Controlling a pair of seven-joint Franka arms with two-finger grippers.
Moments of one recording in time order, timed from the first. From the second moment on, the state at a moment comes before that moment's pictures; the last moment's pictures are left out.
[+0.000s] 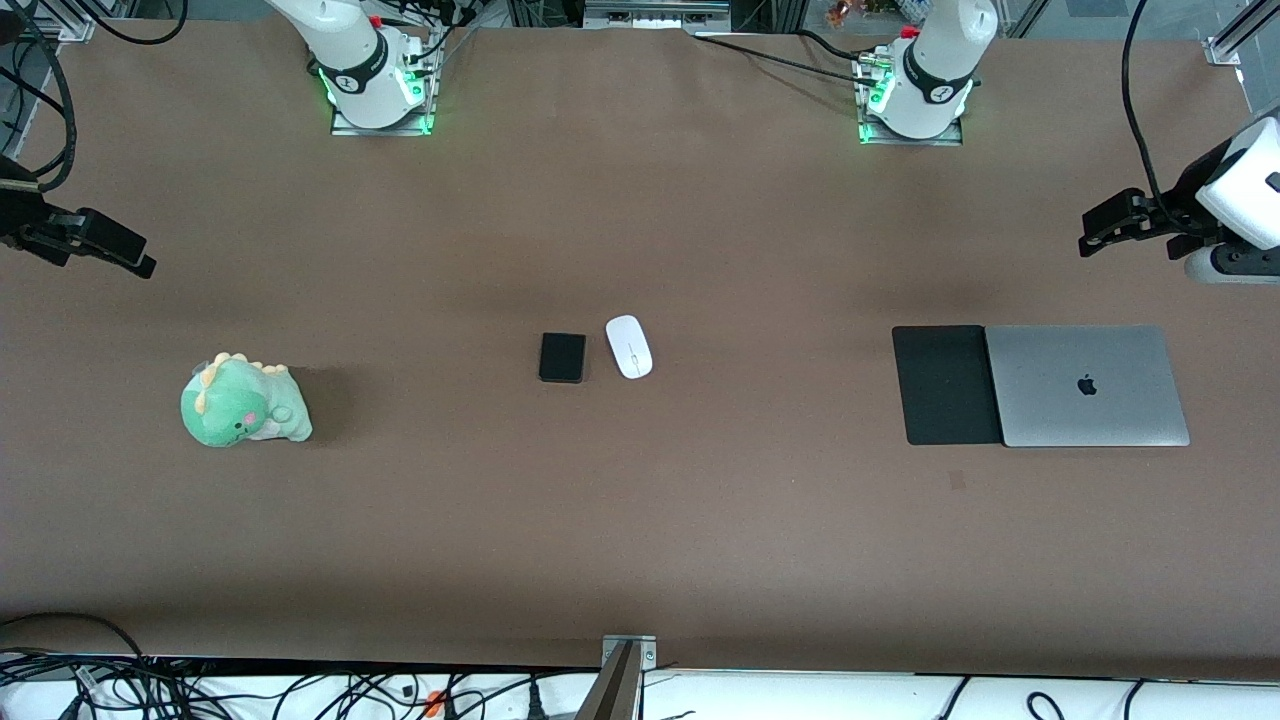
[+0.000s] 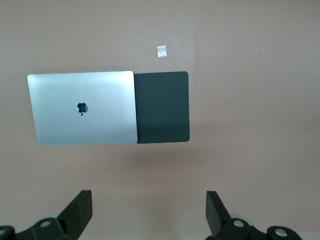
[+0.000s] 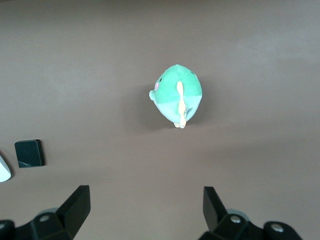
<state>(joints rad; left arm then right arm) -0.08 0.02 0.08 -1.59 0.00 1.52 0.00 0.04 0.06 -0.08 -1.54 0.00 1.61 0.11</state>
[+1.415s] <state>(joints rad) -0.08 0.03 0.08 -1.60 -0.02 1.52 0.00 0.04 0.06 -0.08 -1.54 0.00 1.61 0.11</state>
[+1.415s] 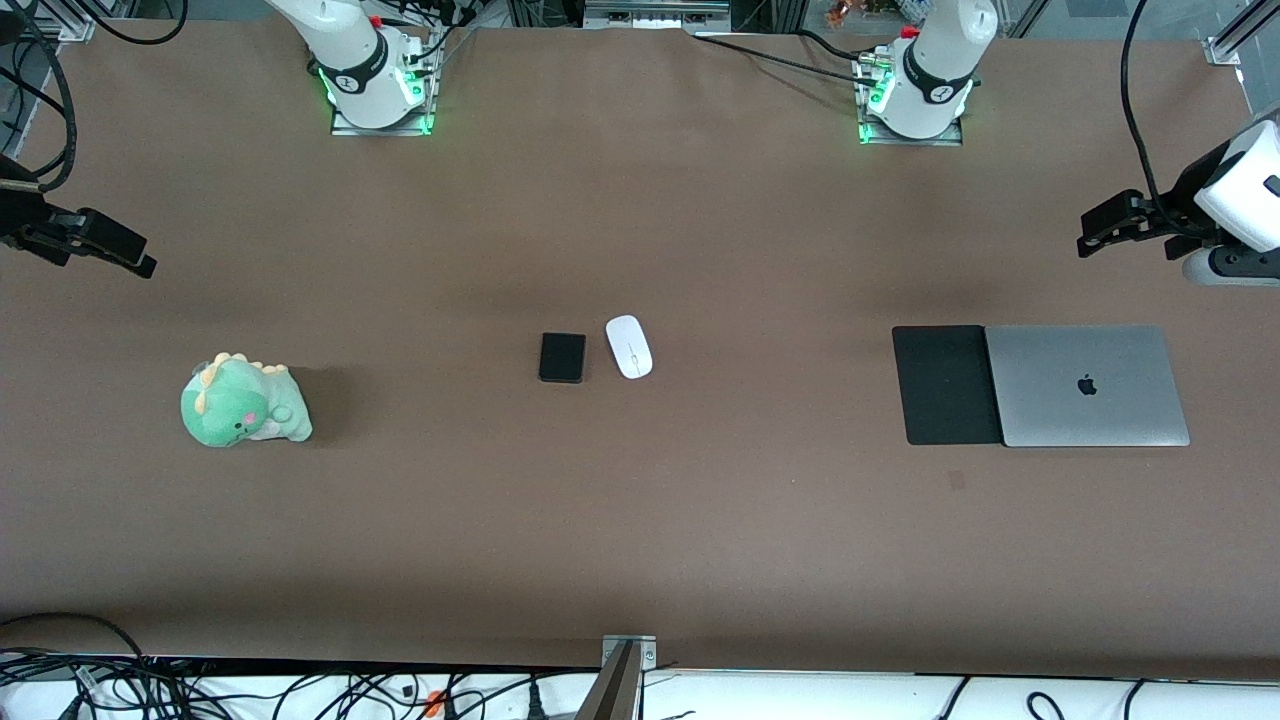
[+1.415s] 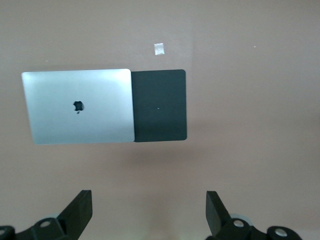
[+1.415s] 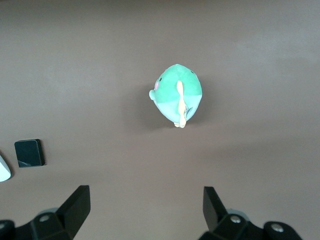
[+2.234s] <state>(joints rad) -0.12 0.15 -0.18 -1.61 -0.17 1.59 -0.49 0.04 0.06 -0.07 -1.54 0.00 1.61 0.09</state>
